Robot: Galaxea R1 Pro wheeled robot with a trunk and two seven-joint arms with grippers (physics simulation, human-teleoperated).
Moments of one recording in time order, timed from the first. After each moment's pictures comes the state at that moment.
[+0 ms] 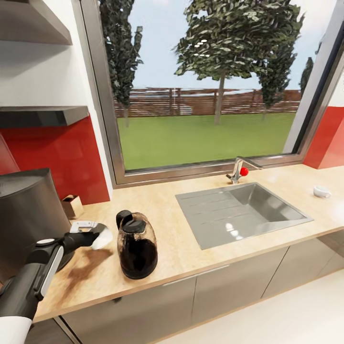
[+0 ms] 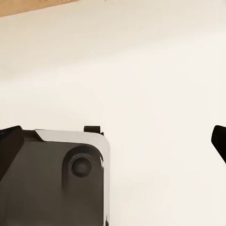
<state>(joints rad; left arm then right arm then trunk) -0.51 0.24 0.12 -1.26 0.03 0.70 -0.27 -0.02 -0.08 0.00 -0.28 0.00 -0.26 0.00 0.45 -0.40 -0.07</state>
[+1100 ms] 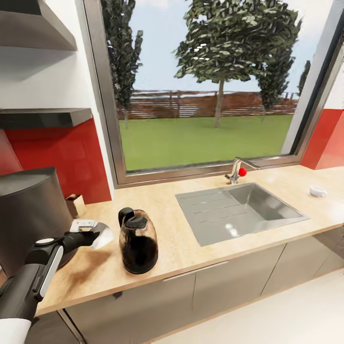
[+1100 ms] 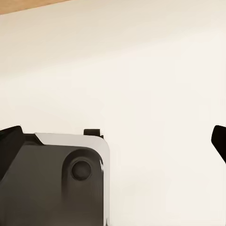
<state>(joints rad) -0.50 0.24 0.12 -1.29 0.03 0.72 -0.27 -0.02 -0.08 0.00 -0.28 0.00 -0.26 0.00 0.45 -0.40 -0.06</state>
